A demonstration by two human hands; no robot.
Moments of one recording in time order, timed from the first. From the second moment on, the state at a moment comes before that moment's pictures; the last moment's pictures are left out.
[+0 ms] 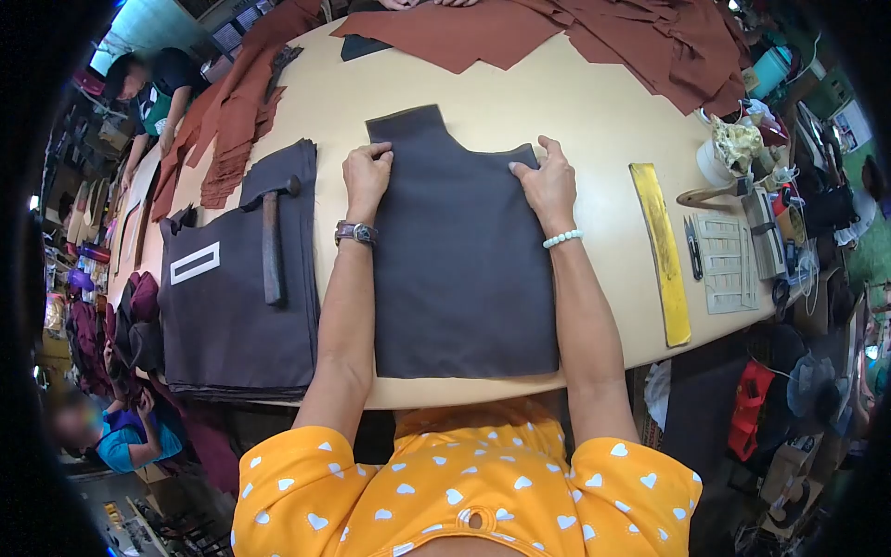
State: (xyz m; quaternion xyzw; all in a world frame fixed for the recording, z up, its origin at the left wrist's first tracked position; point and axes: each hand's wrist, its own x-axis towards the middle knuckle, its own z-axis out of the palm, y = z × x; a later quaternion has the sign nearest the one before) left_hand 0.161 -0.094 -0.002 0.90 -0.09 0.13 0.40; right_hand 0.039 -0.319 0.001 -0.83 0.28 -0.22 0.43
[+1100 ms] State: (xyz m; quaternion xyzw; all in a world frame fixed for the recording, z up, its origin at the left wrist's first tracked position) left_hand 0.169 -0.101 0.005 0.92 -0.07 0.09 0.36; right_hand 0.041 -0.319 0.009 -0.84 0.29 -0.18 0.42
